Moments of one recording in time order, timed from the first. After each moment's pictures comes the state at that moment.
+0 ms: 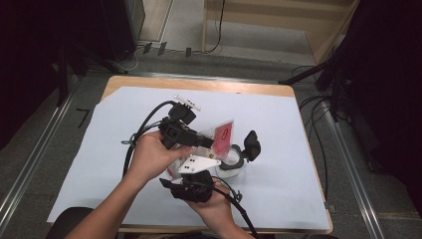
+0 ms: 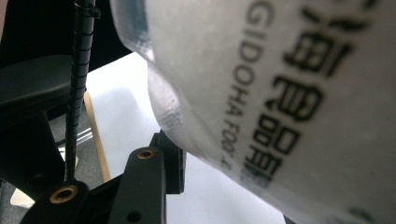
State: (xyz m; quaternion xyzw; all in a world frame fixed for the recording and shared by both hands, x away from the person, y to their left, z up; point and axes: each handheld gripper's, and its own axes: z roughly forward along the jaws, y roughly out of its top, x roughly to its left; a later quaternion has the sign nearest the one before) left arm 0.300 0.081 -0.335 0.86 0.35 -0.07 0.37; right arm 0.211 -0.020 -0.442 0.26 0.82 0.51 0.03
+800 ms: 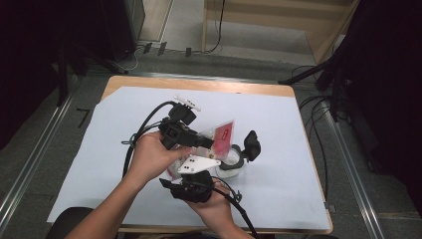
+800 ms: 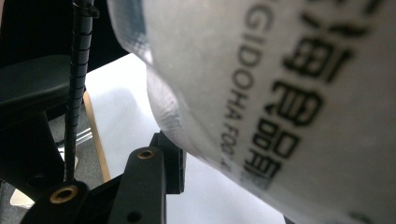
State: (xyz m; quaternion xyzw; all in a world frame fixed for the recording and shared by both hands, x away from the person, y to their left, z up) left arm 0.299 0.081 -0.336 0.86 0.35 -0.07 0.37; right arm 0.210 -0.019 -0.442 0.27 0.82 0.51 0.03
